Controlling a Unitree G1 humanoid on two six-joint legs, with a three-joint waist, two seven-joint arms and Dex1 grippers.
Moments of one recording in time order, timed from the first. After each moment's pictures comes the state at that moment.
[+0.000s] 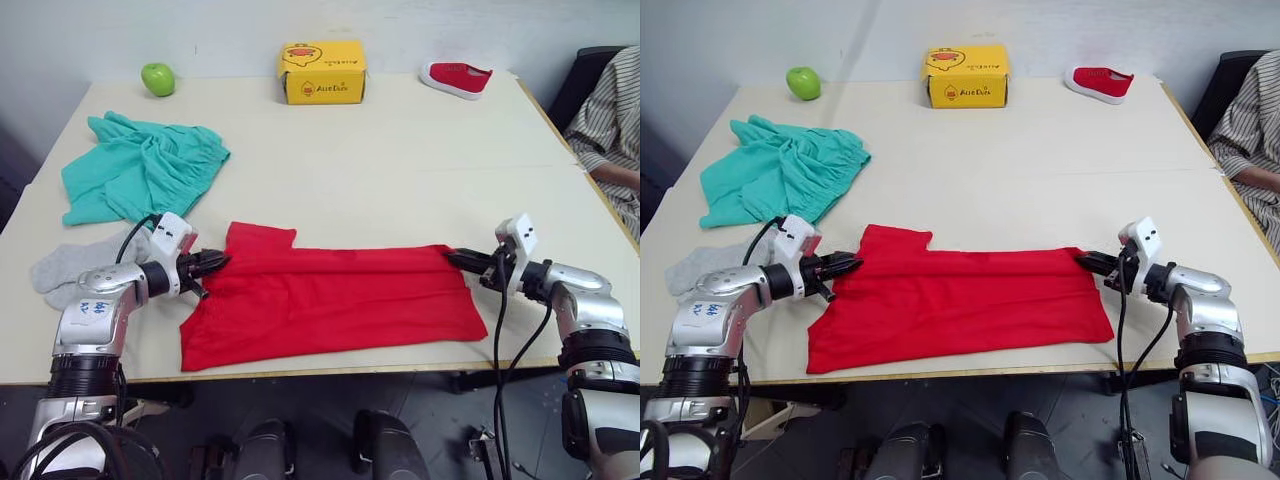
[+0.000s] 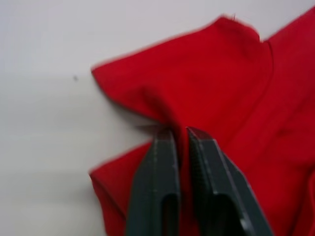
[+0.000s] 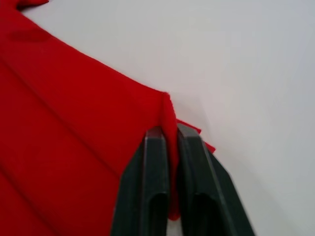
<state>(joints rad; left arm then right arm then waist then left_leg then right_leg) -0.45 0.66 0.15 0.16 -0.25 0.59 -0.81 -0.62 -0.66 -0.16 0.75 0.25 0.12 1.20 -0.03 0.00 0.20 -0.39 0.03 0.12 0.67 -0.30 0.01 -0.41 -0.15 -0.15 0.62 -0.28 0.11</state>
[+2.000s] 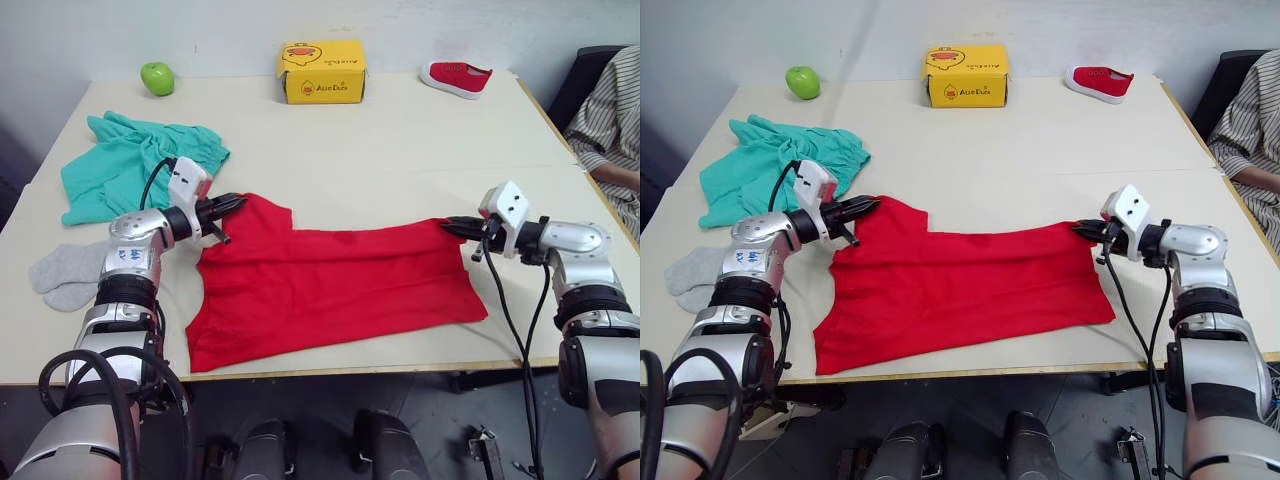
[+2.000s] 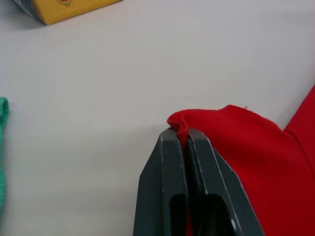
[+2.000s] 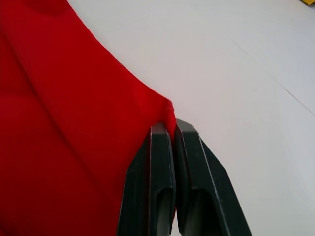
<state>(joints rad) -0.94 0.53 0.13 0.95 -0.13 -0.07 -0.88 -0.92 -0.67 -0.05 1.13 0.05 -0.39 1.16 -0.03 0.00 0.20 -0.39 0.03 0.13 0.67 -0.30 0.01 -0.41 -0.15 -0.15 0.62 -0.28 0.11</state>
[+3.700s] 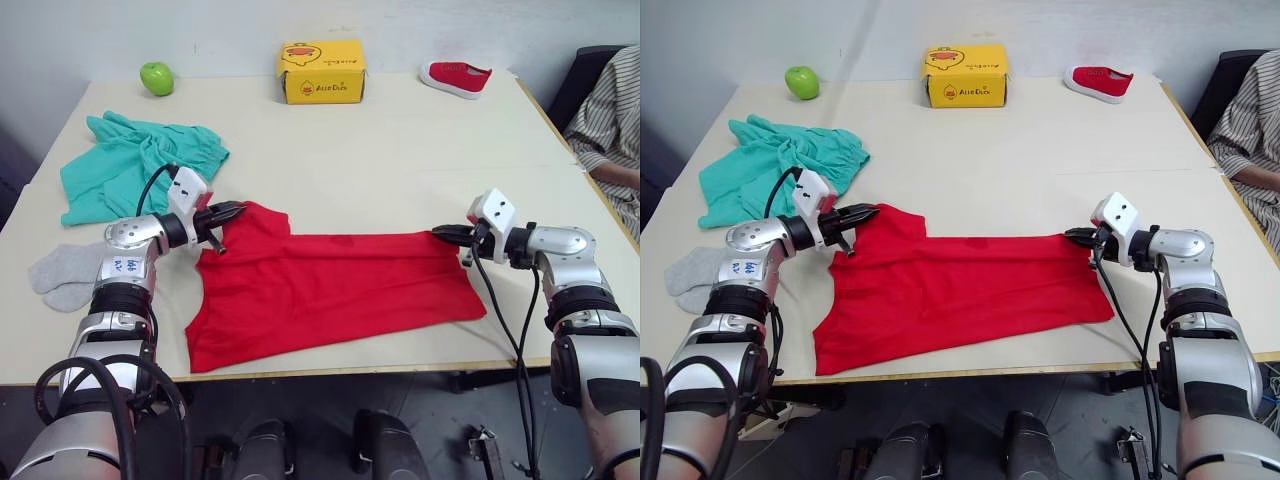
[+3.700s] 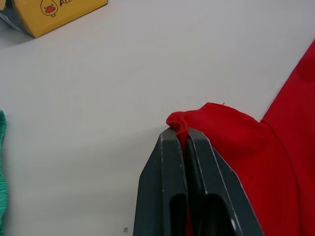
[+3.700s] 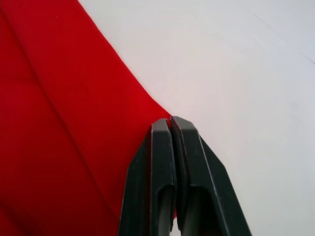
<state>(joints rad) -0.89 0.56 0.10 0.92 -0.11 -0.13 -0.92 -0.93 -0.65 -0.04 1.15 0.00 -0.33 1.15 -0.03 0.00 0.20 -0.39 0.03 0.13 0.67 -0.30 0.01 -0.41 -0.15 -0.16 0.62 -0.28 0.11</state>
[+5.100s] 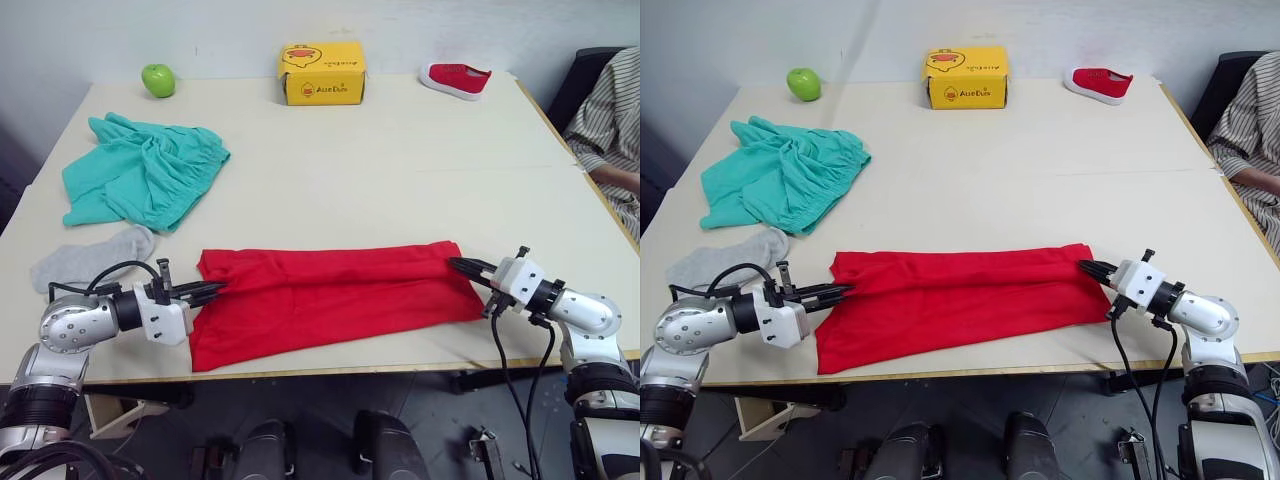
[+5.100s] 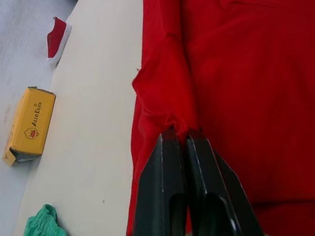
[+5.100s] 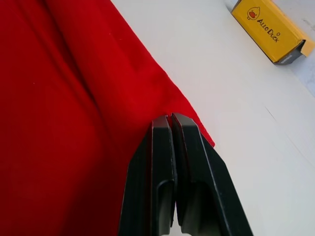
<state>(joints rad) -0.25 0.82 0.09 0.39 0.05 -0.93 -0.87 -0.47 -0.67 -0.12 0.83 0.14 -0.85 1.05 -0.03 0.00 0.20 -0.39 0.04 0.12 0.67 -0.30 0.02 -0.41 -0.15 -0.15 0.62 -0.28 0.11</state>
